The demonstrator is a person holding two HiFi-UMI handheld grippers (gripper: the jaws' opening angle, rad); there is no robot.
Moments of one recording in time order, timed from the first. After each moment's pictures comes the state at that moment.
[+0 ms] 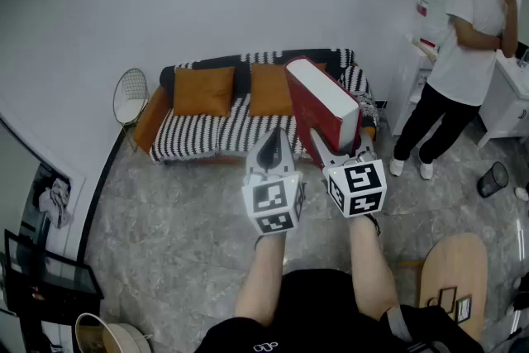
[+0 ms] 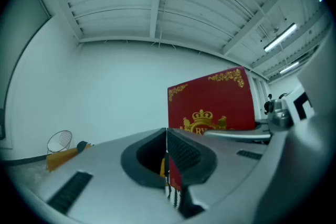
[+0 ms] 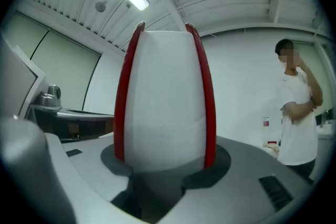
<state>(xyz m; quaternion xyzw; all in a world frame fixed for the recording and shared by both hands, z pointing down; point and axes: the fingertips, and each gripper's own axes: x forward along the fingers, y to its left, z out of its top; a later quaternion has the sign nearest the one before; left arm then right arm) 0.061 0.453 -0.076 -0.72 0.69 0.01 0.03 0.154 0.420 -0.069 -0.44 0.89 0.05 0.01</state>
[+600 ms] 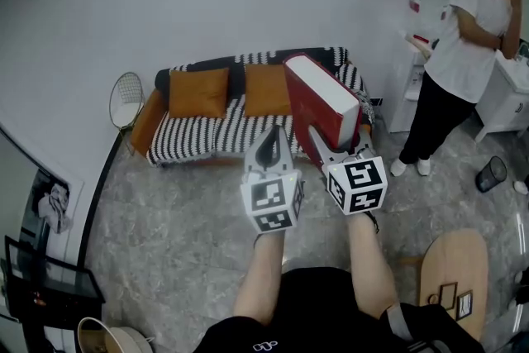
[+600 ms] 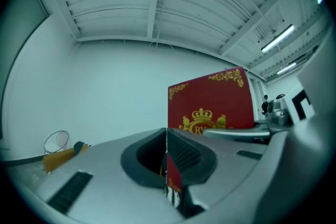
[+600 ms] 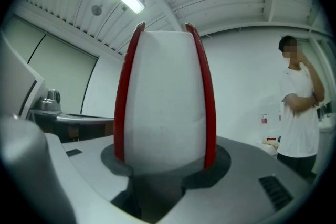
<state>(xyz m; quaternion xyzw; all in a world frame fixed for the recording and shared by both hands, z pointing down) 0.080 0.449 -0.071 -0.73 0.68 0.02 0.03 0.170 0.419 -0.070 -0.45 0.89 0.04 0.02</state>
